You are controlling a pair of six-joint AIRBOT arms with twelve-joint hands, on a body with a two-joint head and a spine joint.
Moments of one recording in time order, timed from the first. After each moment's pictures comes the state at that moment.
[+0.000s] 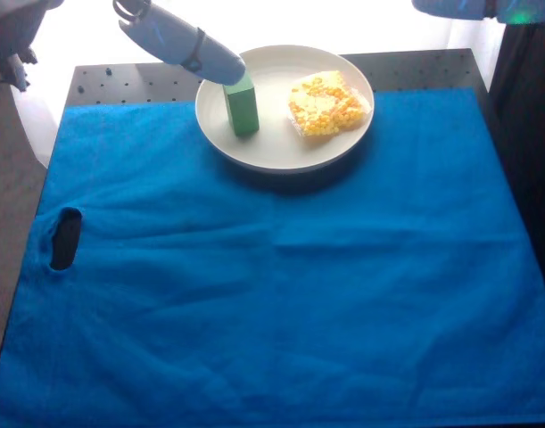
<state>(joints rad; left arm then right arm) 0.25 -1.21 1.50 0.53 -0.05 0.68 -0.51 -1.12 1.51 -0.20 0.78 -0.43</state>
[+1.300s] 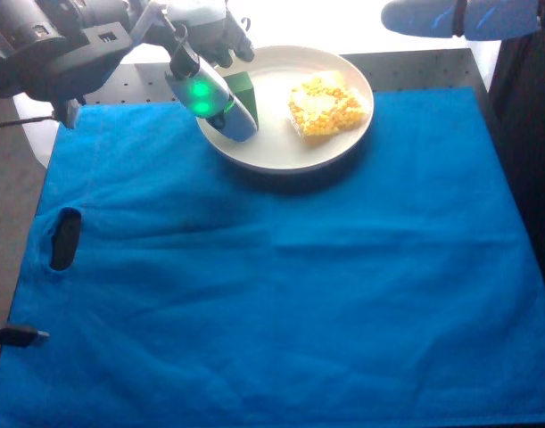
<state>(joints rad) 0.33 -1.39 1.66 0.51 0.00 0.68 -0.51 -1.16 1.52 -0.23 0.79 -0.43</state>
